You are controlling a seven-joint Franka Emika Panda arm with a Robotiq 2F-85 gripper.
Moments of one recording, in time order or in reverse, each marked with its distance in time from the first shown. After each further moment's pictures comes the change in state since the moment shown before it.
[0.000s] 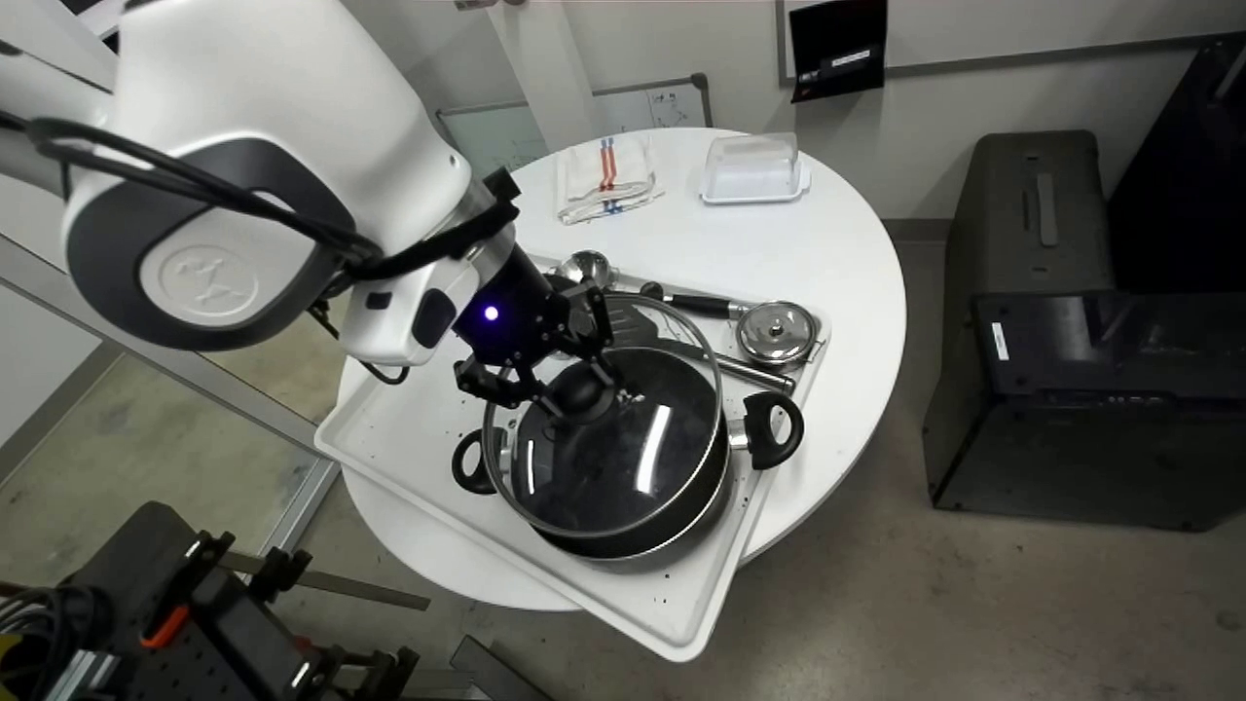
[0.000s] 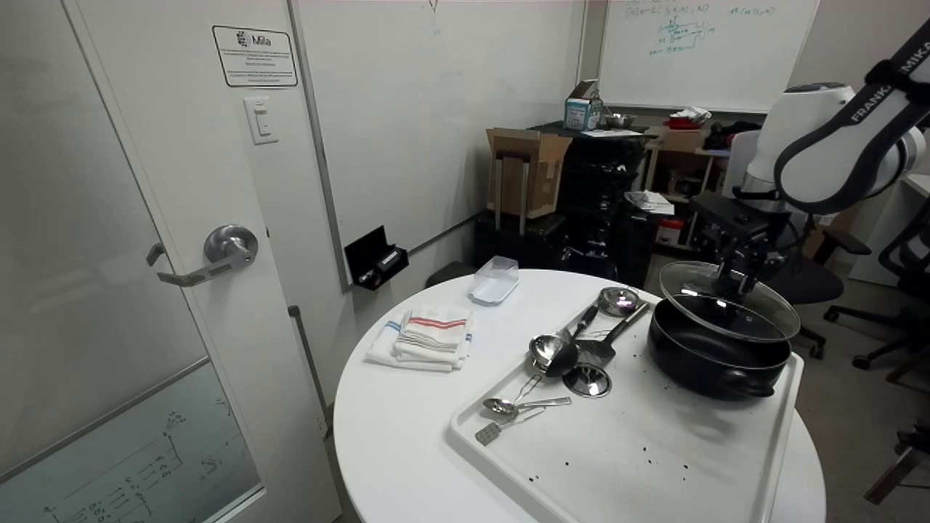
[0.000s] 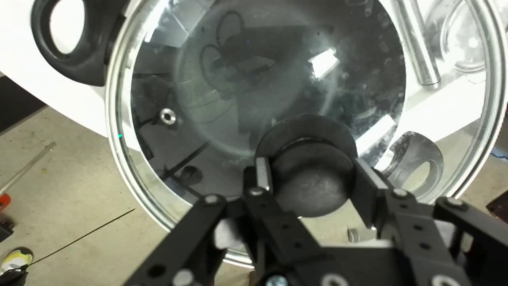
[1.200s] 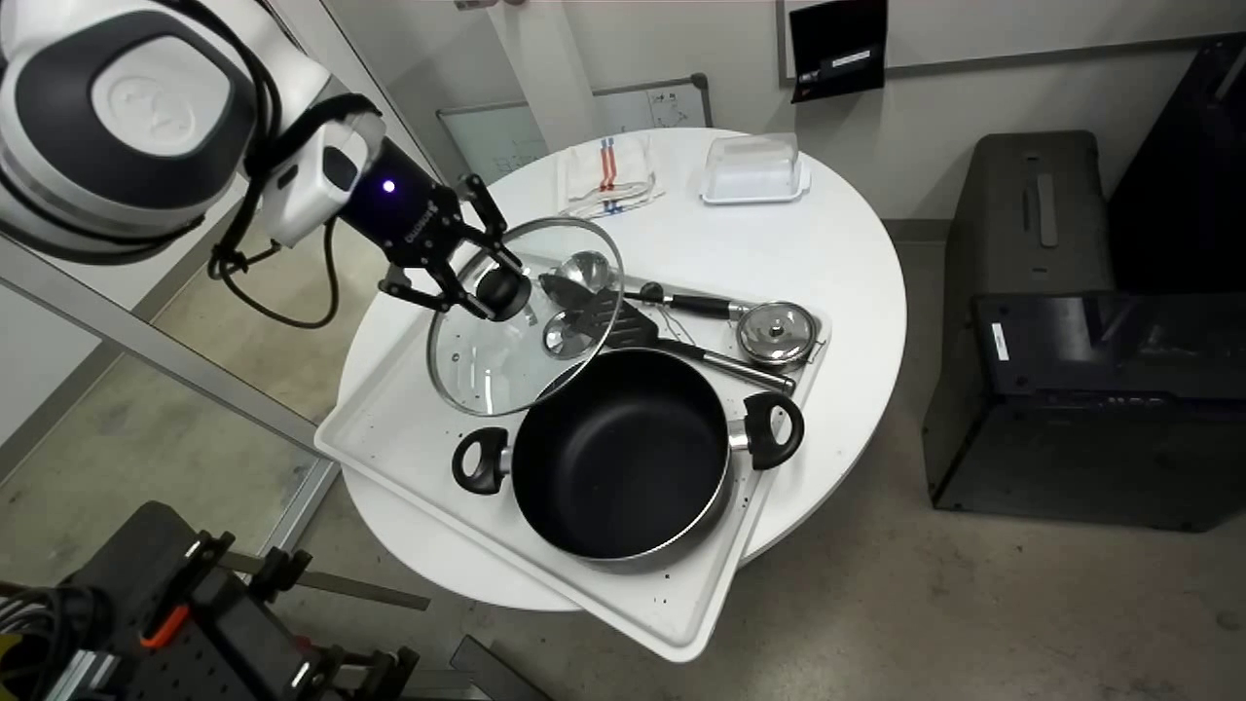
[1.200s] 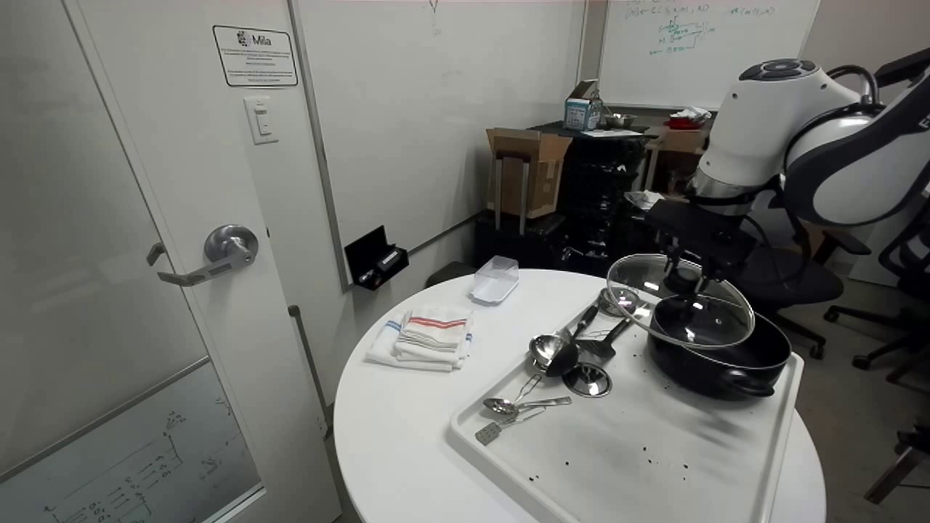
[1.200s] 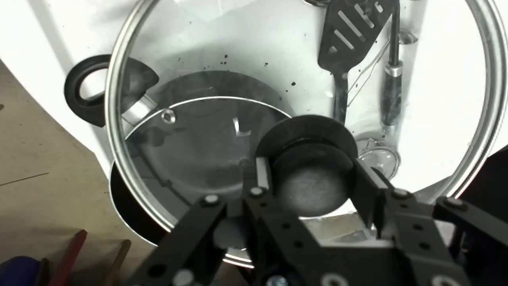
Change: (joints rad) arm 0.295 -0.047 -0.046 0.025 -0.404 -0.020 0.130
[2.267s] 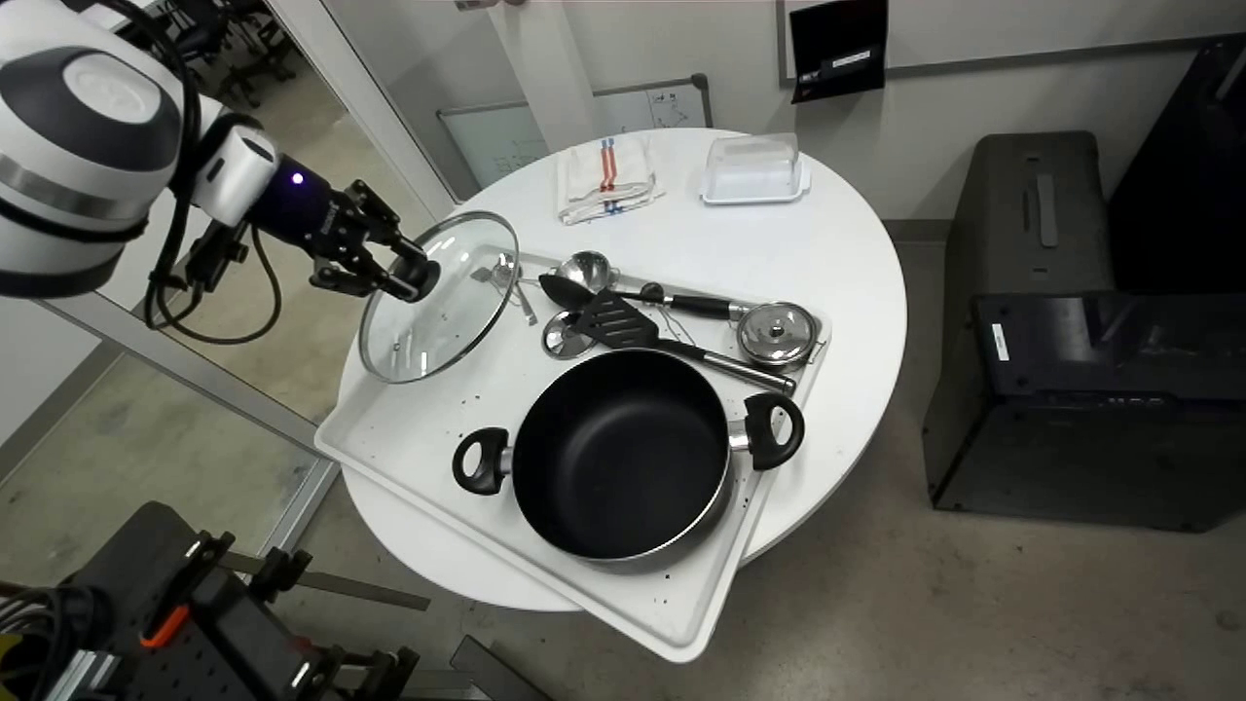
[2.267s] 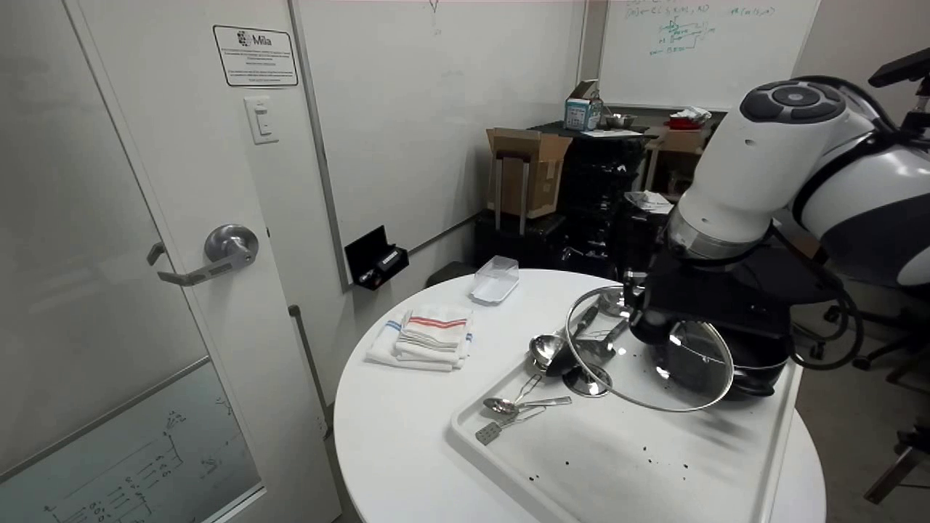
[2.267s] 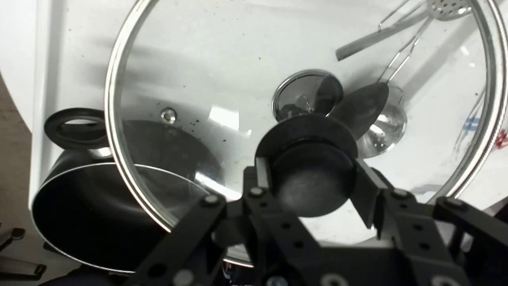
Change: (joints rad) arm 0.169 0.021 0.091 0.007 -0.335 0.005 -0.009
